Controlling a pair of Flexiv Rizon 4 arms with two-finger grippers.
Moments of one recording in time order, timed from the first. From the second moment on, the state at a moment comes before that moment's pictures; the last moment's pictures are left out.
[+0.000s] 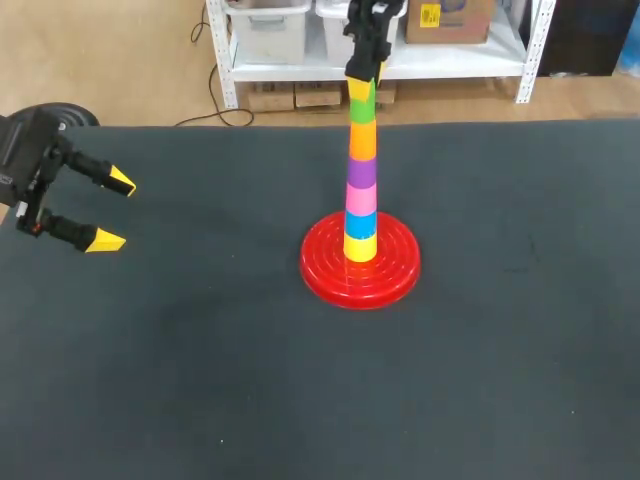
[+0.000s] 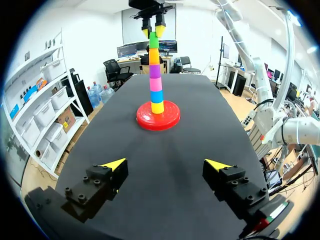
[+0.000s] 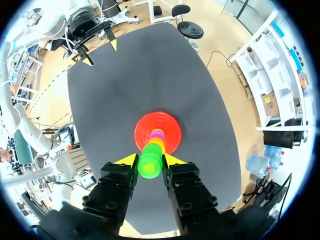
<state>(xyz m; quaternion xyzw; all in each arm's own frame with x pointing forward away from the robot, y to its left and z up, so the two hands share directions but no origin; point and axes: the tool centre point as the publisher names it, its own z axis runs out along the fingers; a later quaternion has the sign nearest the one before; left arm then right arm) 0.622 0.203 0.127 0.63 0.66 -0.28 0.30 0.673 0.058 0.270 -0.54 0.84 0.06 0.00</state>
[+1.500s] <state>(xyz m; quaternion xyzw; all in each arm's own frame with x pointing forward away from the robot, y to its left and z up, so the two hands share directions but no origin) 0.622 0.203 0.127 0.63 0.66 -0.28 0.30 0.673 0.057 0.258 -0.54 0.84 0.07 -0.02</state>
